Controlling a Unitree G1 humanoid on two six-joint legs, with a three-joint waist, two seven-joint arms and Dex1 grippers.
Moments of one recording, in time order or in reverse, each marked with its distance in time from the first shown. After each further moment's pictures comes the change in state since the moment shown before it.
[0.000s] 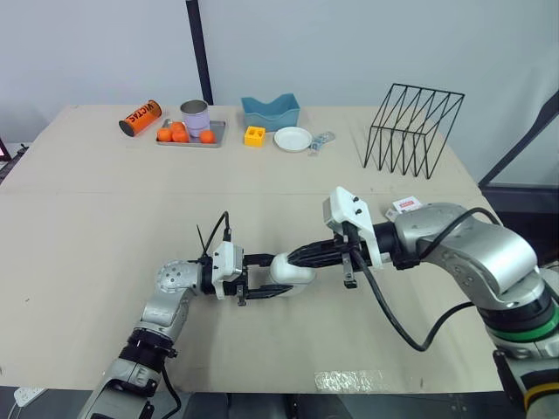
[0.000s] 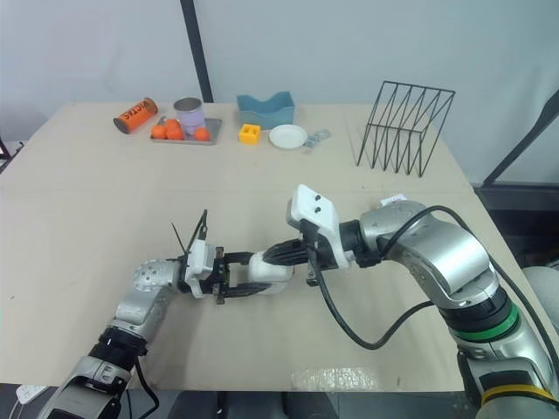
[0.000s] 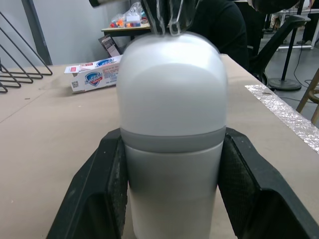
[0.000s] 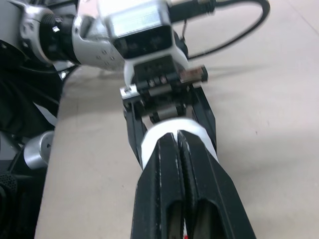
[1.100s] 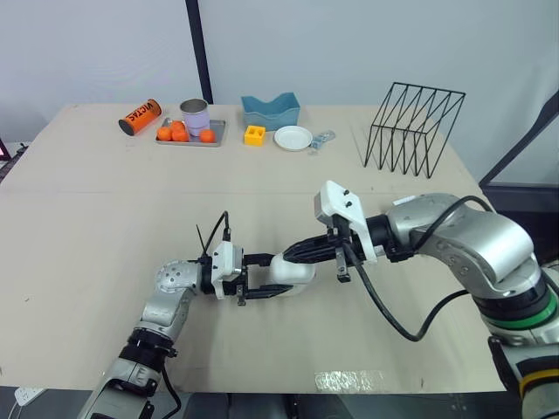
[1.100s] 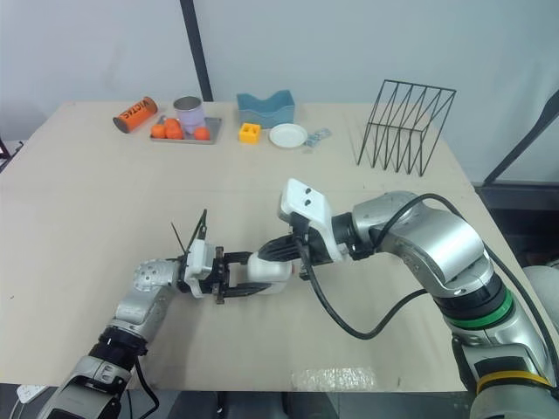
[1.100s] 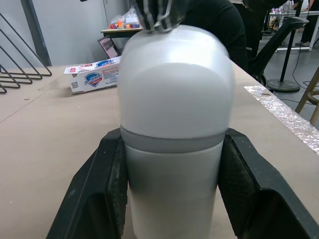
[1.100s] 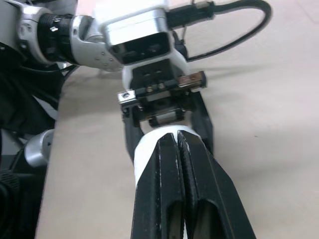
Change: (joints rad) left arm -0.001 0.000 0.001 0.002 -0.010 -0.004 -0.007; right arm -0.093 0.011 0.031 0.004 0.009 0.069 -0.011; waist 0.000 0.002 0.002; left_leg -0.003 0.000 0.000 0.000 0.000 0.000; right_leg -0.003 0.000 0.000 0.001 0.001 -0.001
